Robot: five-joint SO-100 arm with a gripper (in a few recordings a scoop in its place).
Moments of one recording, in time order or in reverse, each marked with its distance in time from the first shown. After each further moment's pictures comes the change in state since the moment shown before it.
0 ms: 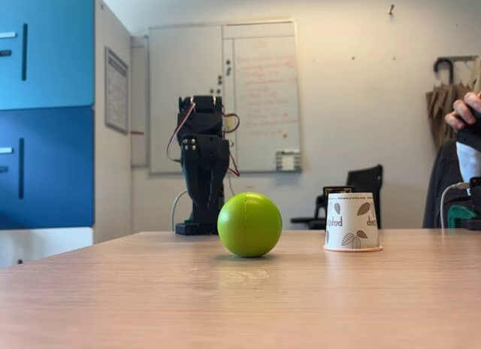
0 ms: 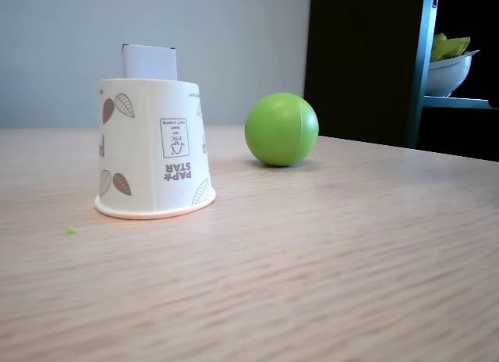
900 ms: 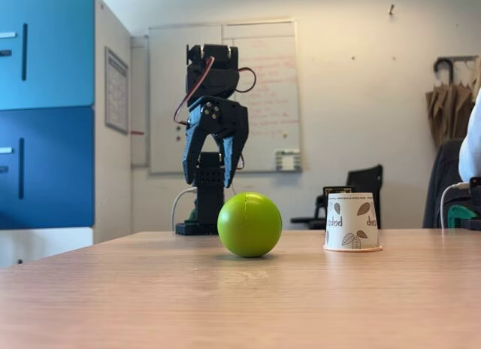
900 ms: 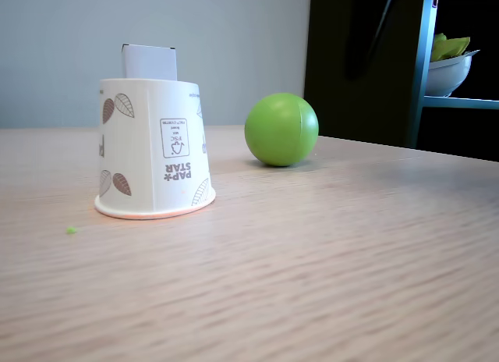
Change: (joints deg) arm -9.6 -56.3 -45.5 -2.3 -11.7
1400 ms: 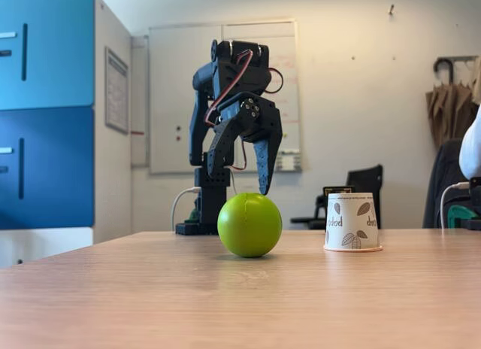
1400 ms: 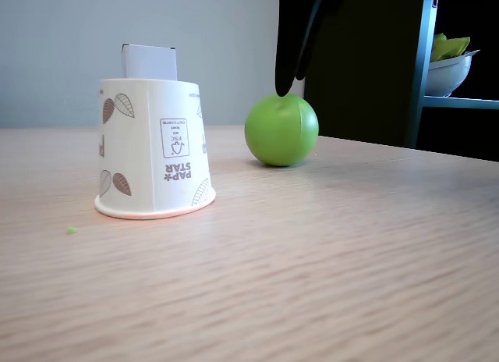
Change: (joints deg) arm -7.1 -17.2 -17.5 -0.9 -0.9
